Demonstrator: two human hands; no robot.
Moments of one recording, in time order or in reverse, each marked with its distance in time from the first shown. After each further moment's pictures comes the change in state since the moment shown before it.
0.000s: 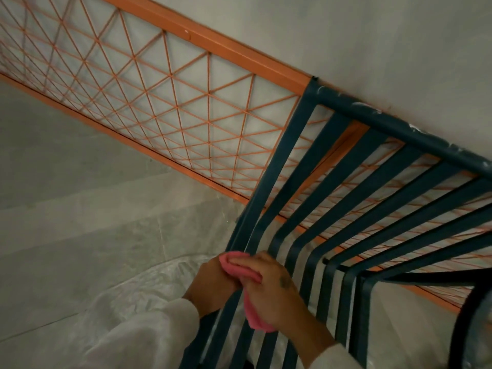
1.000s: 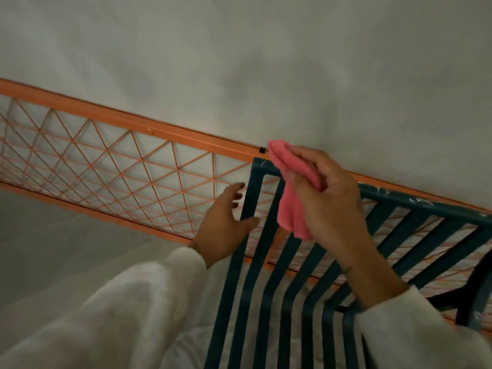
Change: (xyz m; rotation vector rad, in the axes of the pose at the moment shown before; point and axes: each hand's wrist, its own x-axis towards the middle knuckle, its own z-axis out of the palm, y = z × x) left_hand 0.081 0.186 -0.088 -0.005 0.259 0.417; right_hand 0.021 -0.115 -0.205 0.259 0.741 -0.352
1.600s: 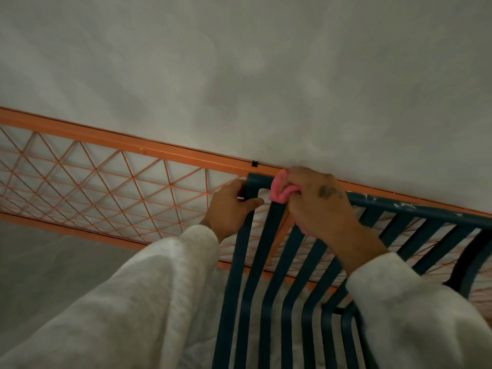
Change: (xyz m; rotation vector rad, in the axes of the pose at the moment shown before) left_hand 0.047 0.038 -0.011 -0.071 -0.094 0.072; right_hand 0.036 0.003 -0.002 -0.428 -0.181 -0.086
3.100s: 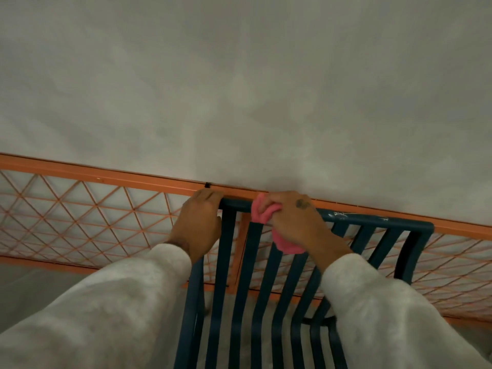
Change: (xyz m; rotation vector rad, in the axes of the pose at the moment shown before) left_hand -0.007 0.051 0.035 0.800 0.091 0.342; right_hand -0.022 0.051 -0.059 0.115 -0.124 0.236
